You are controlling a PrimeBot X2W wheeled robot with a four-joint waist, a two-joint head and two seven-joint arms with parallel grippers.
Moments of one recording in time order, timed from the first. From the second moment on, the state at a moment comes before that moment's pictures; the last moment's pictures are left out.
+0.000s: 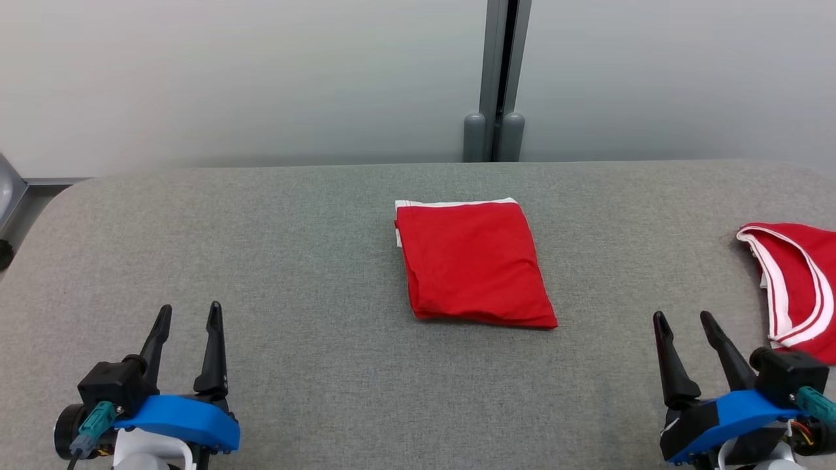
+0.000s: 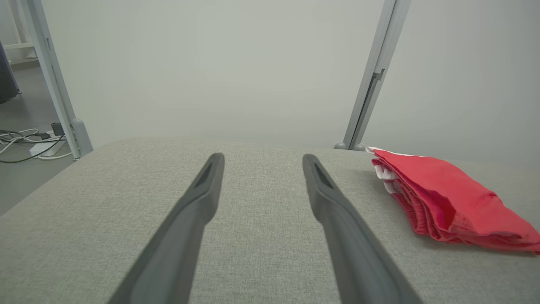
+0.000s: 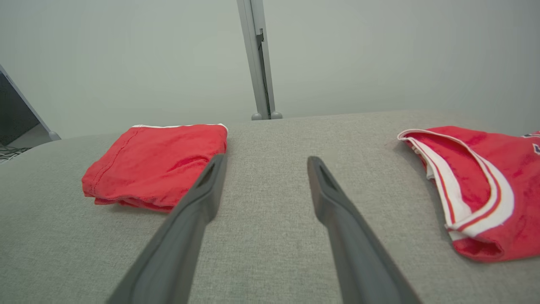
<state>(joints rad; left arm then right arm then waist) -0.14 0.22 -0.11 0.42 -0.35 -0.12 -0.26 -0.04 -0.07 -0.08 0.18 0.20 0.13 -0.07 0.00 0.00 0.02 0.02</state>
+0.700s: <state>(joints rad) -0.28 0.20 -0.19 0.39 -0.34 -0.12 -0.26 -0.59 -0.05 -0.09 0.55 0.21 0.13 0.40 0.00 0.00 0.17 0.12</state>
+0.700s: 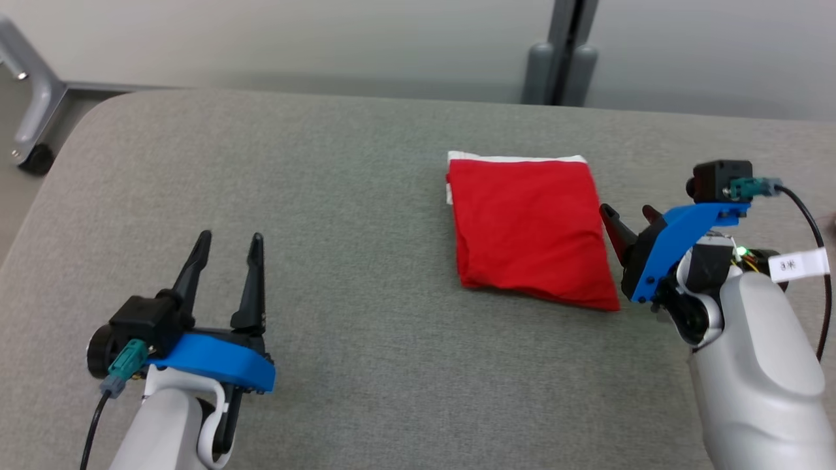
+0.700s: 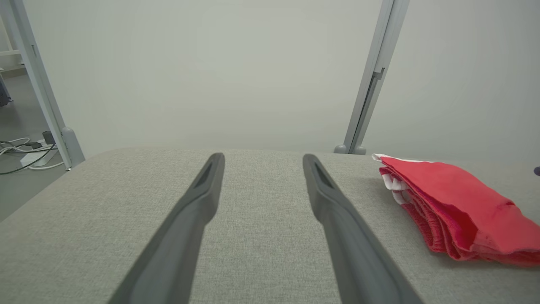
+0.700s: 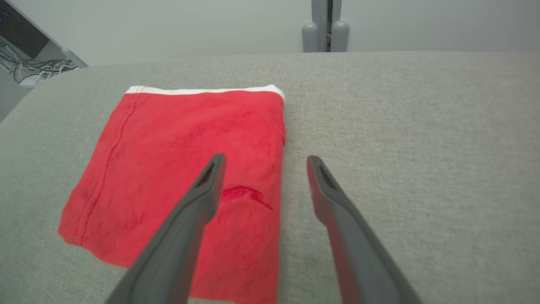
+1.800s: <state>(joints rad) -0.30 0.18 -0.22 0.35 -0.35 -0.13 -0.26 -0.96 -0.15 0.29 0.95 0.20 0.13 0.48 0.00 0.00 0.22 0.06</state>
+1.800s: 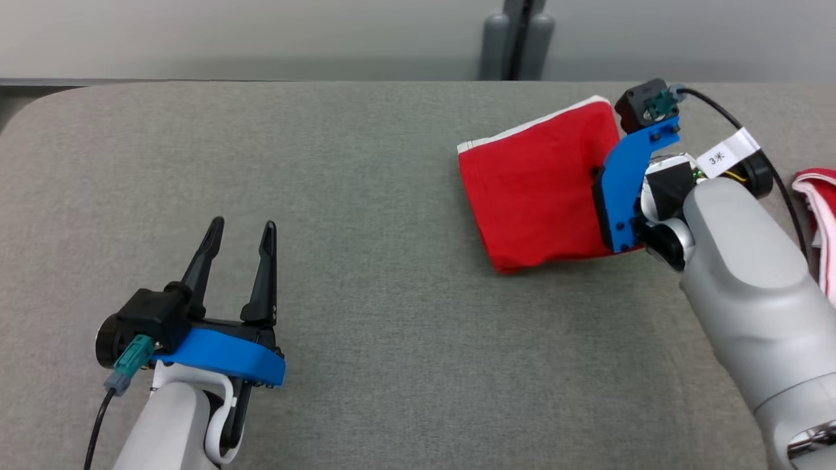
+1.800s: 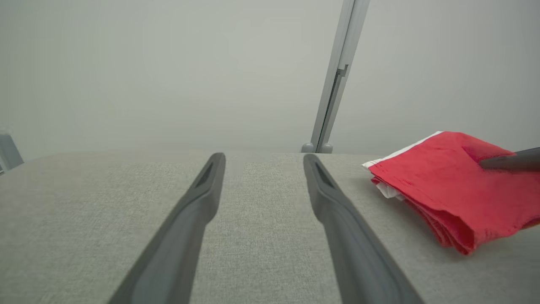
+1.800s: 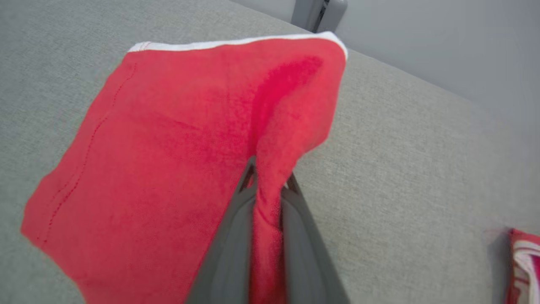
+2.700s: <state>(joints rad) -0.42 0.26 -0.28 0.27 -0.33 -0.13 -0.26 -0.95 -0.72 0.55 0.66 0.35 0.13 0.36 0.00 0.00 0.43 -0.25</state>
